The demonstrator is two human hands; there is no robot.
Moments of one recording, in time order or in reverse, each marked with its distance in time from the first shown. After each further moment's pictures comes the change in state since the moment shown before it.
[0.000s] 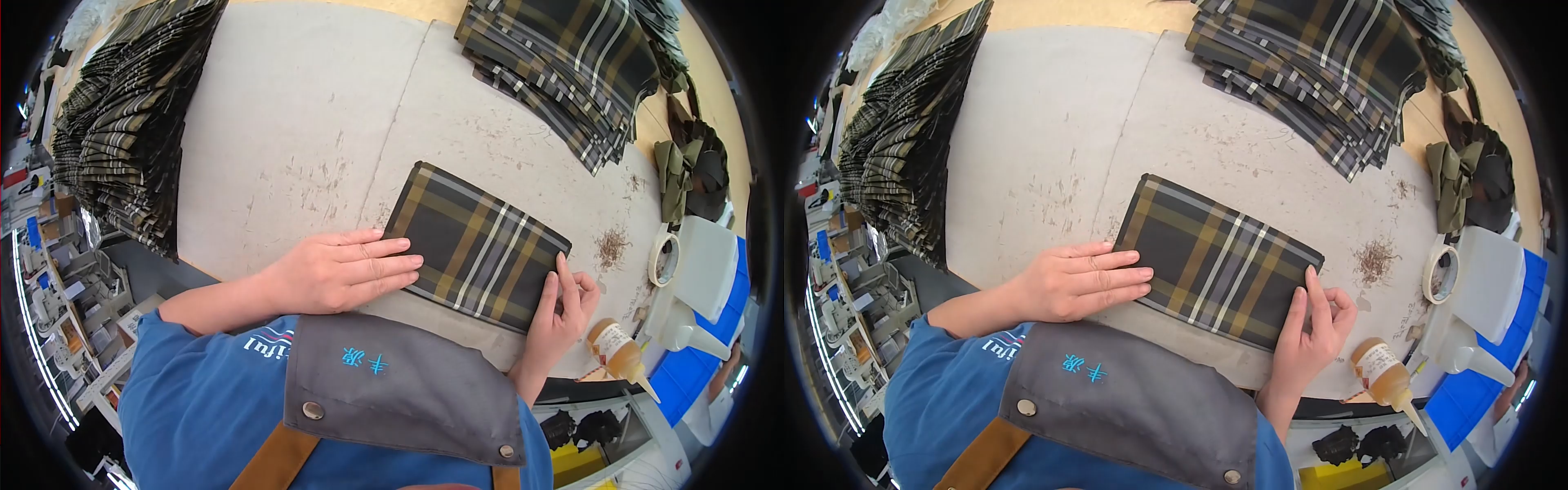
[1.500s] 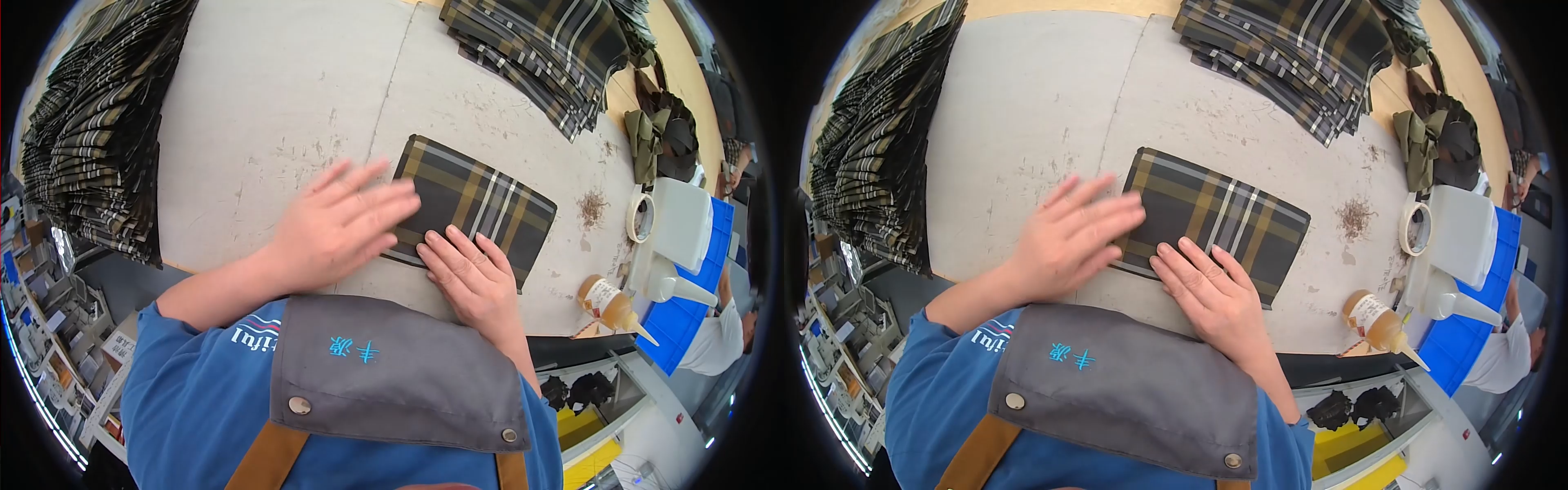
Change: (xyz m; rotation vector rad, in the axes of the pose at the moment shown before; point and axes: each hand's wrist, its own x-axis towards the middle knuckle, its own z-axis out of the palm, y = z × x) left_hand 0.000 -0.009 -0.003 -0.089 0.080 -0.123; right_hand -0.014 -0.069 0.020 -0.171 -0.479 -0.754
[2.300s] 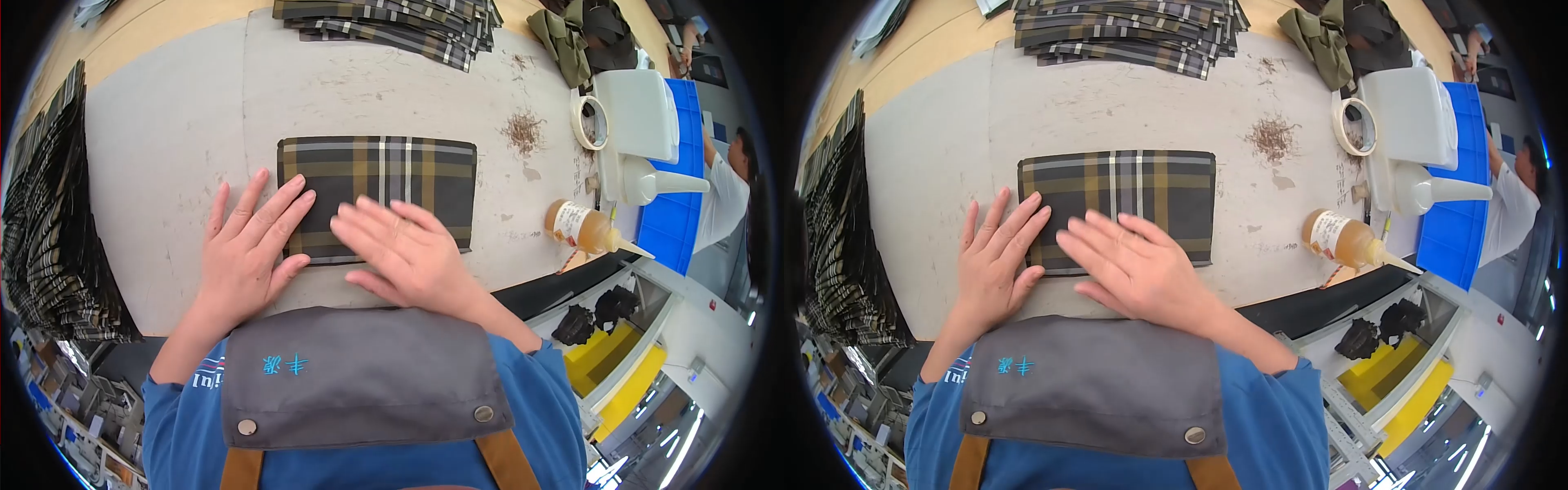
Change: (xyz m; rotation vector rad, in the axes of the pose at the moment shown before) left_hand 0.013 0.009 -0.004 0.275 -0.231 -0.124; right_hand -0.001 0.004 -0.004 0.232 0.132 0.101
